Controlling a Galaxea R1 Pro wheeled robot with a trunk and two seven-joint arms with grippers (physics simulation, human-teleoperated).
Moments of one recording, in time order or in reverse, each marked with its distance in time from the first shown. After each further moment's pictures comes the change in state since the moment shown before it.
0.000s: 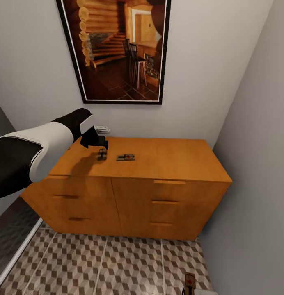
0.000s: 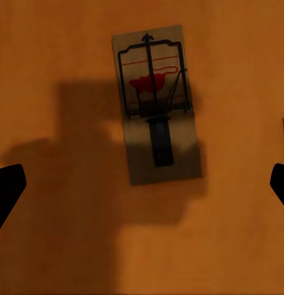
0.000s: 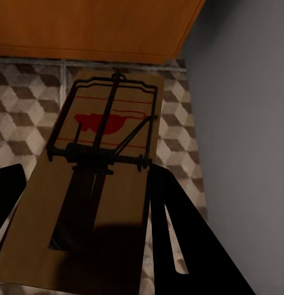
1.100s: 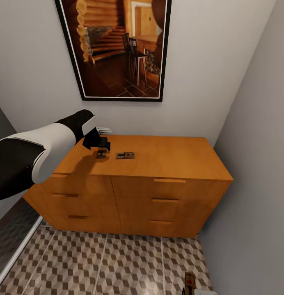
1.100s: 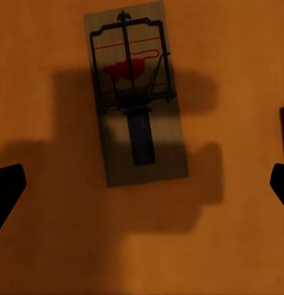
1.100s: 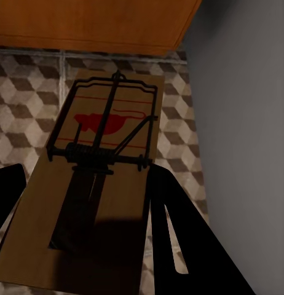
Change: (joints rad) left arm 0.009 -0.013 0.003 -0.001 0.004 0.002 -0.002; right arm 0.000 0.000 0.000 0.000 0.000 0.001 0.000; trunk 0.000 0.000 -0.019
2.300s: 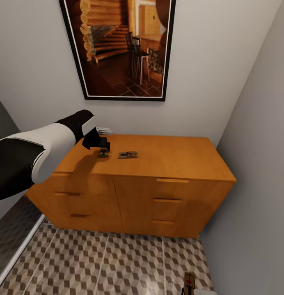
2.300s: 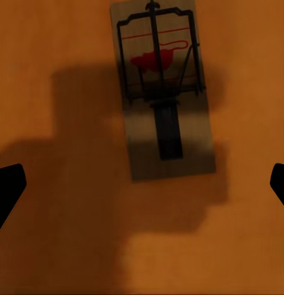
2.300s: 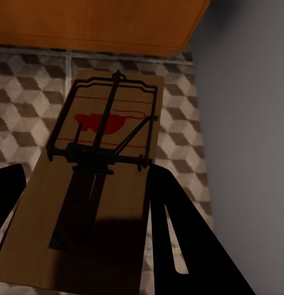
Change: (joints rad) left arm 0.000 0.002 0.000 0.001 0.000 0.000 0.005; right arm 0.000 0.003 0.001 0.000 0.000 -0.001 0.000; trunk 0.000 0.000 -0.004
